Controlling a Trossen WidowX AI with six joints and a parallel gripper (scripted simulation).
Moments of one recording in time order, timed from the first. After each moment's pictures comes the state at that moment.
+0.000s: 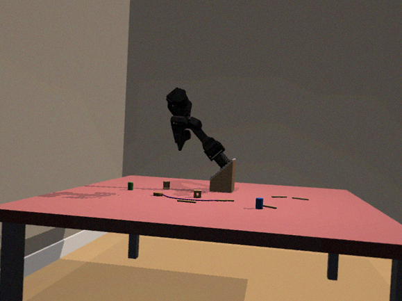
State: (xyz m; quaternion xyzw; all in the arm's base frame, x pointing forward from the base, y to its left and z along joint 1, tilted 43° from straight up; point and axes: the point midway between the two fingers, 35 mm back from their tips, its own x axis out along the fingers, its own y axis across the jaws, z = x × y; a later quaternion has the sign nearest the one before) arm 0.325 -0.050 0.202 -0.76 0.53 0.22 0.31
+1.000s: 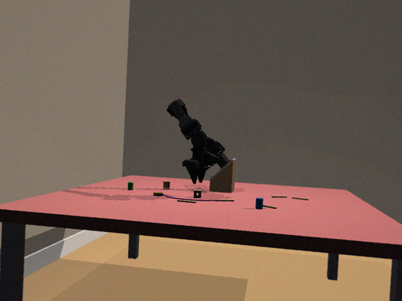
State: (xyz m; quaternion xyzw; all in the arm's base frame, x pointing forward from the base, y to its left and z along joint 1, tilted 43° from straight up) arm 0.293 -0.092 0.038 -0.60 0.69 0.18 0.37
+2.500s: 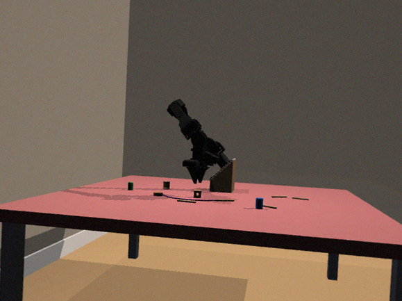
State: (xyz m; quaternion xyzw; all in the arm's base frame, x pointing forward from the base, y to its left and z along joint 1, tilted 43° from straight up) arm 0.293 -0.092 0.038 -0.60 0.69 0.18 0.37
